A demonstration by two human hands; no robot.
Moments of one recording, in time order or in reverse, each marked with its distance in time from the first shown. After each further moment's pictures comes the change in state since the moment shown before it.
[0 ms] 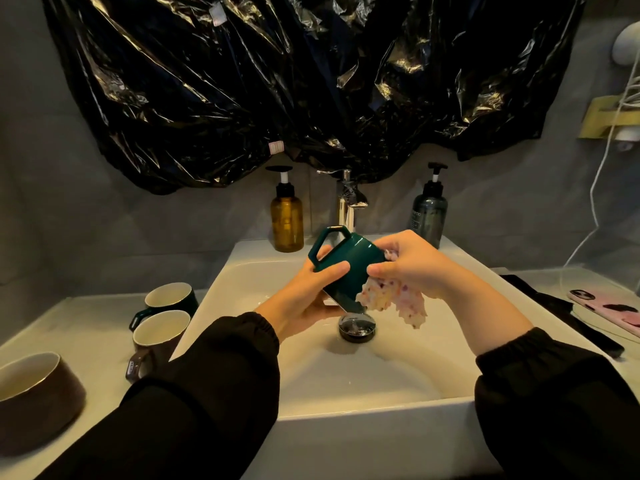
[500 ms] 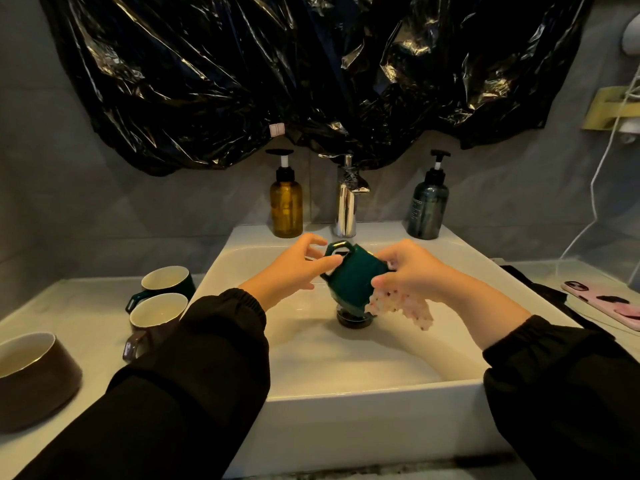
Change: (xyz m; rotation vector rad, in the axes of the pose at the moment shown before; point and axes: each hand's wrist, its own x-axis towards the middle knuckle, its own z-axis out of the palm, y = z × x) left_hand -0.003 0.019 -0.007 0.740 0.178 0.056; right_hand -0.002 0.023 0.011 -0.257 -0.061 0.110
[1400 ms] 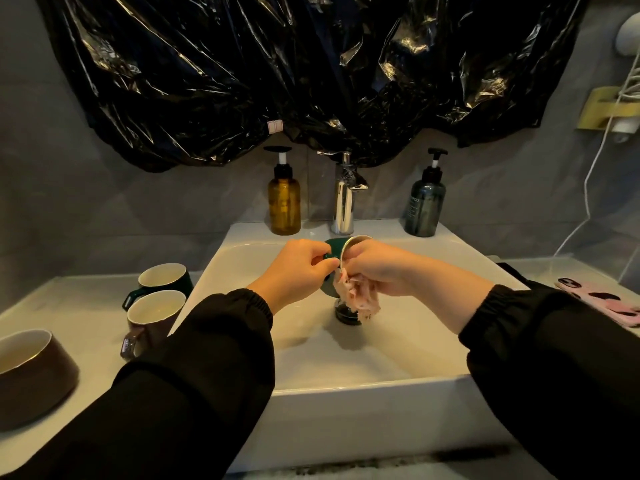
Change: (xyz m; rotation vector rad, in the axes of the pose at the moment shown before) left_hand -0.009 -0.004 0.006 0.385 0.148 0.340; right_hand 0.017 -0.035 0.022 0.348 -0.214 0.235
